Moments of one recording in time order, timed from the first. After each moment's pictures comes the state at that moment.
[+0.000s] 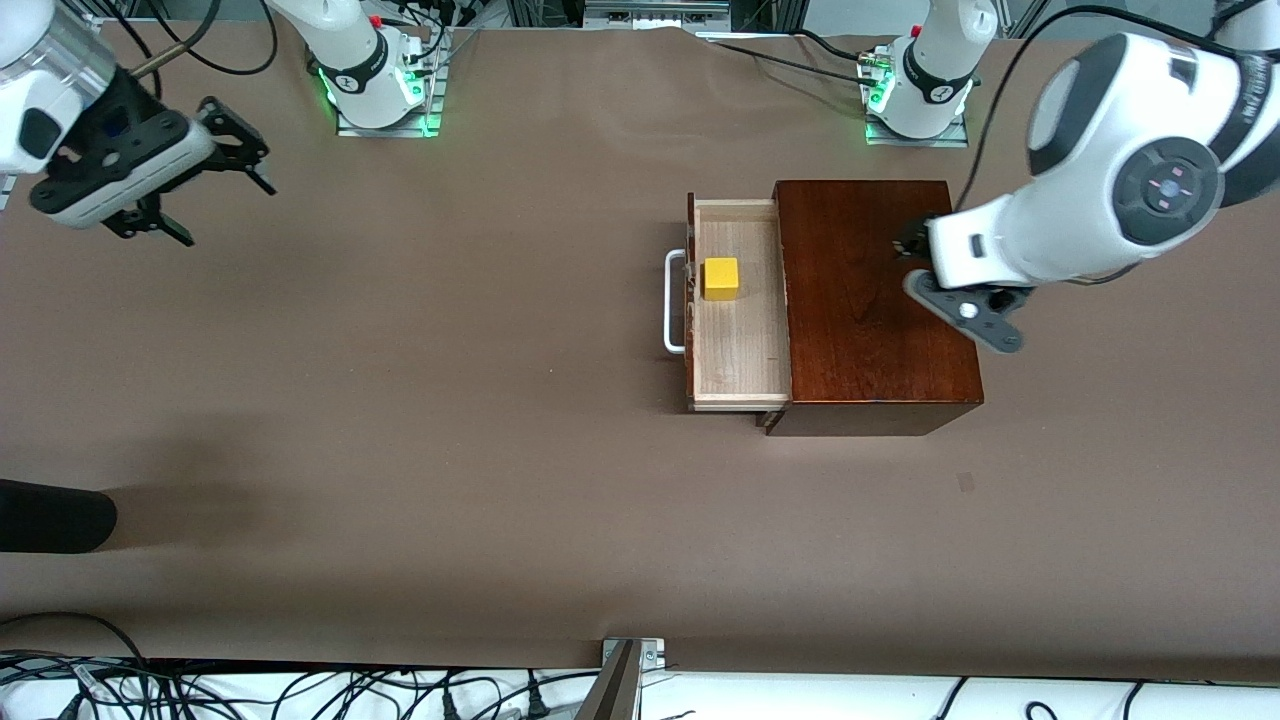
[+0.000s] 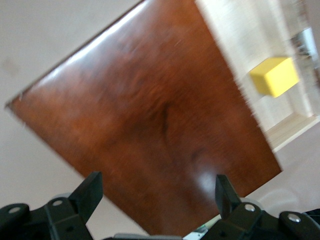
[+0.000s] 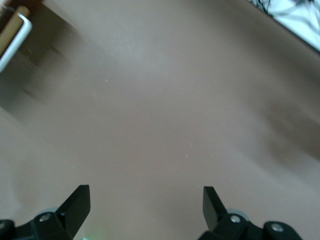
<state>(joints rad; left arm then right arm) -0.10 0.23 -0.21 -1.54 -0.04 1.50 0.32 0.18 -0.09 -0.04 -1.68 0.08 1.63 -0.47</state>
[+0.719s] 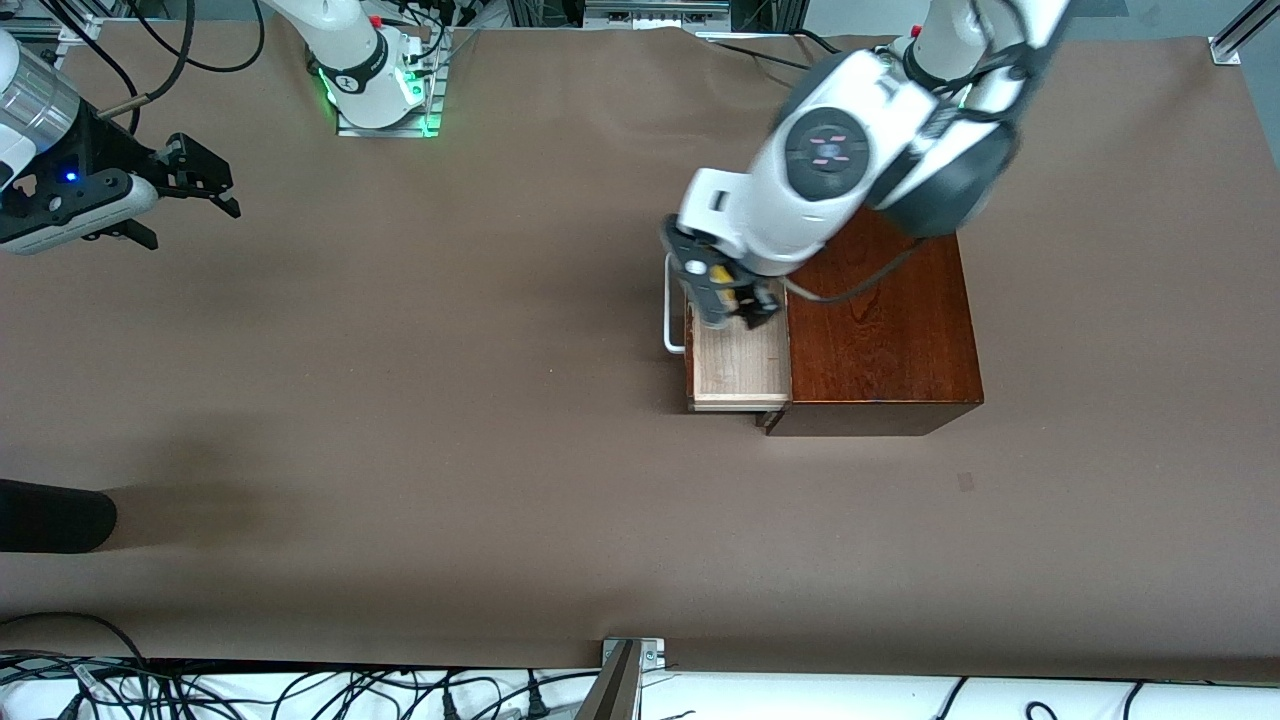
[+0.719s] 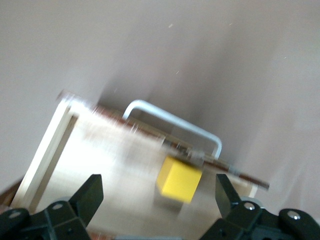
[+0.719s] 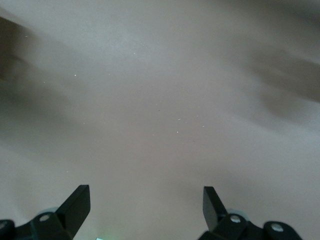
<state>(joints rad) -0.39 0.45 -0.31 -1.43 -0.05 1.80 0.52 0.17 -0.09 -0.10 -1.73 0.05 1.65 -0.32</state>
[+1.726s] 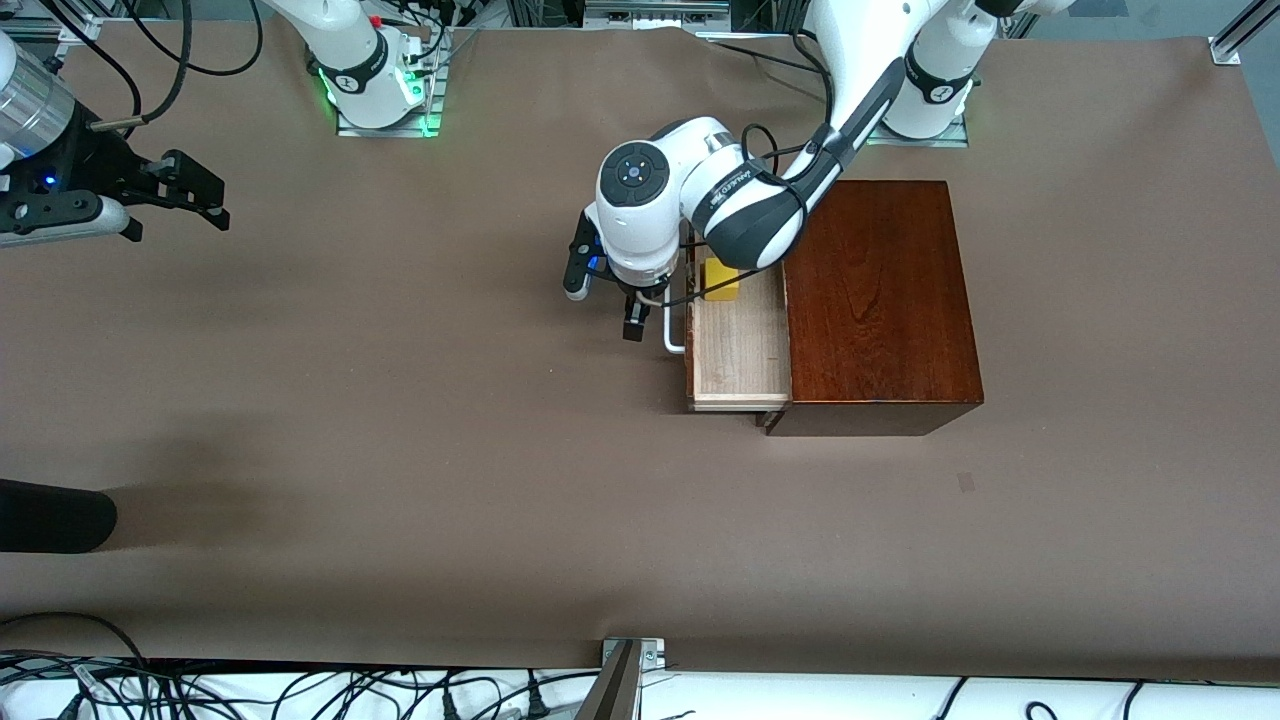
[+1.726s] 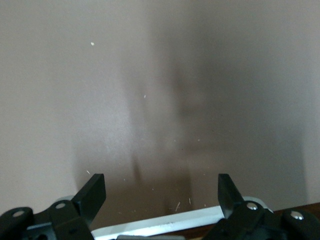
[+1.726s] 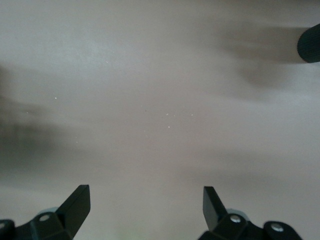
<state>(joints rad) -0.56 0.67 -0.30 -1.42 0.21 2.00 0.83 0.18 -0.07 -0.09 -1.70 0.01 1.63 -0.06</state>
